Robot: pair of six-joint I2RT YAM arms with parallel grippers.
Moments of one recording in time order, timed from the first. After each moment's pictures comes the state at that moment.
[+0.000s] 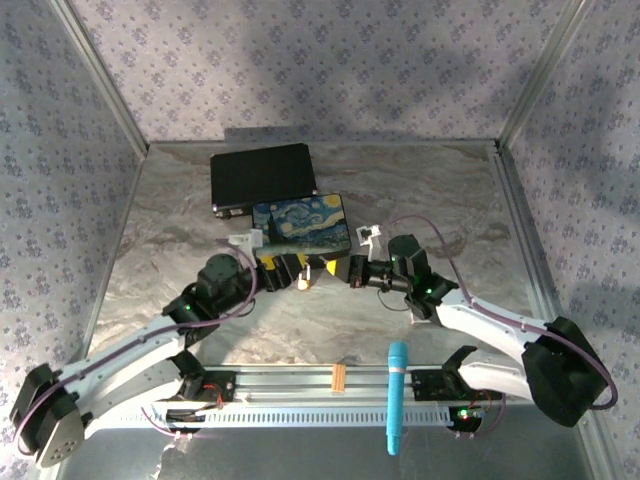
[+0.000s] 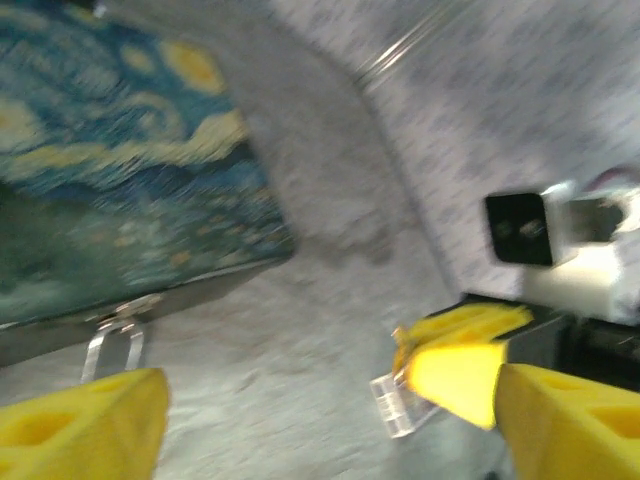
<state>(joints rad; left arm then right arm) -0.79 0.87 0.44 0.13 0.07 -0.85 0.67 1.14 0.49 0.29 -0.47 0.80</state>
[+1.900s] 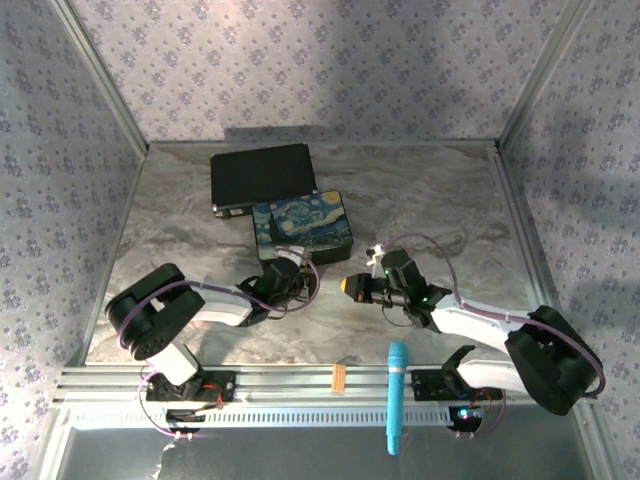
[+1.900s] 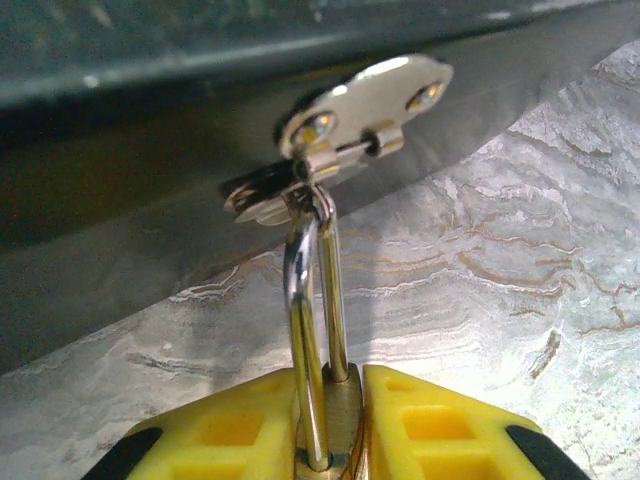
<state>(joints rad) -0.87 1.61 0.49 0.47 -0.11 -0.65 0.69 1.21 0.38 0.25 -0.33 0.81</state>
